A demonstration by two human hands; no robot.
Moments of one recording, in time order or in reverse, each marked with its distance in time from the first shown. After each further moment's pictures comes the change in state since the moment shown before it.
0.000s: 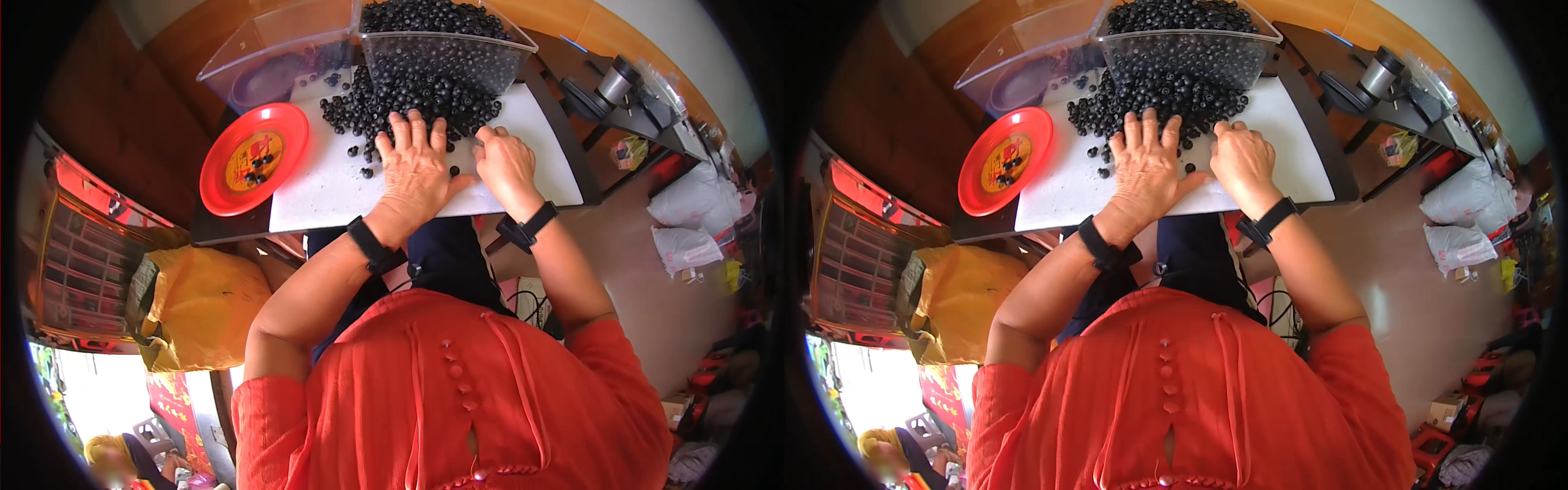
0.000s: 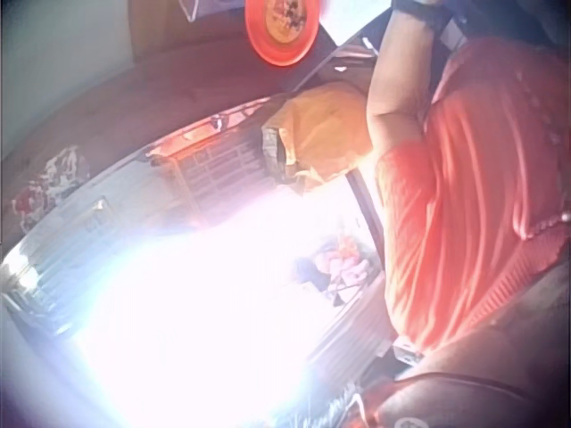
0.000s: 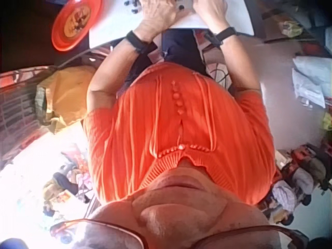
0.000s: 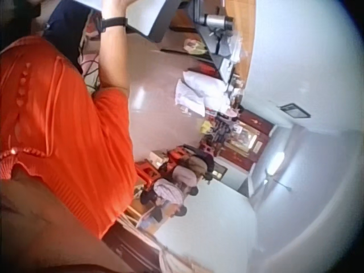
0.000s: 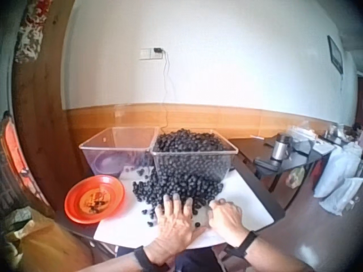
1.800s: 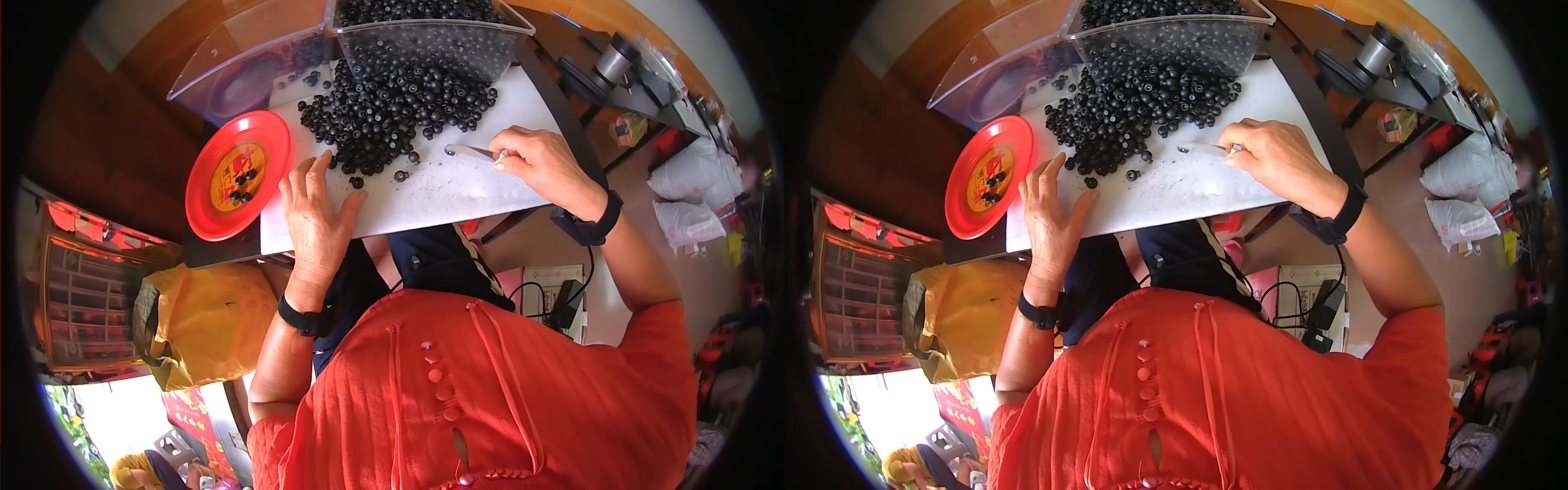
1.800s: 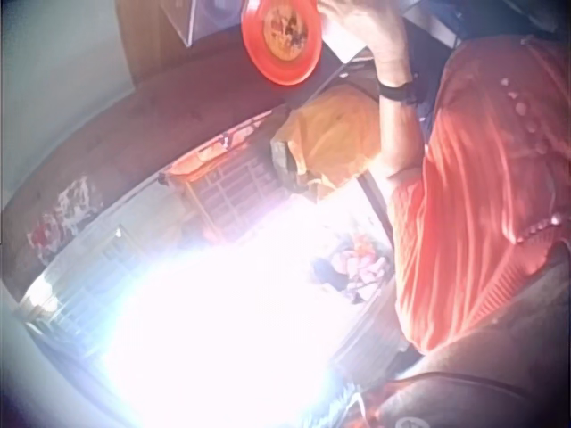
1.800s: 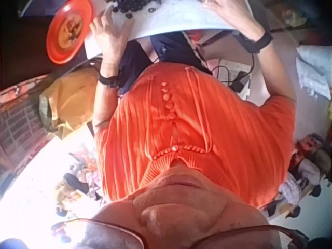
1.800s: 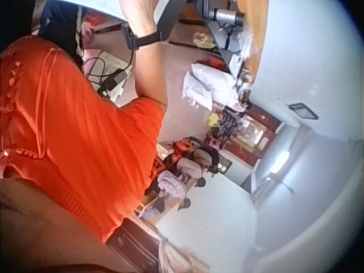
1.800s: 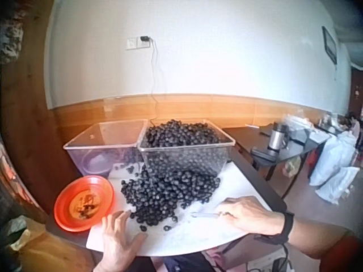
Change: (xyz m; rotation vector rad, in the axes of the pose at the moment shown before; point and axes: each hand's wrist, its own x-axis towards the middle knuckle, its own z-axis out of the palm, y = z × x) left_hand -0.063 -0.081 -0.058 -0.248 0.077 -0.239; right_hand 0.006 0.042 -0.073 0.381 -0.349 -0.276
